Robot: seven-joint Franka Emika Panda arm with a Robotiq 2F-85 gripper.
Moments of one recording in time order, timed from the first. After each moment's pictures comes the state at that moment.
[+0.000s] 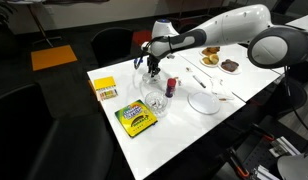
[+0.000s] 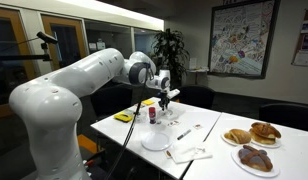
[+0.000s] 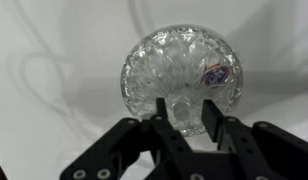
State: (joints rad) arm 0.02 1.19 0.18 -0.95 -0.14 2.26 -1.31
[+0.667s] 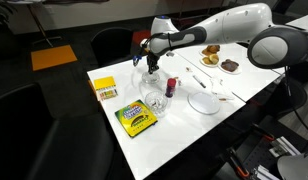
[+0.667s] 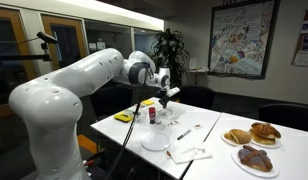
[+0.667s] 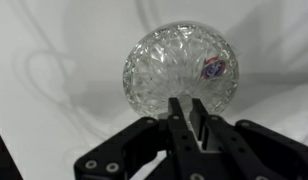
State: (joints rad) arm 0.02 1.19 0.18 -0.91 -0.14 2.23 -1.28
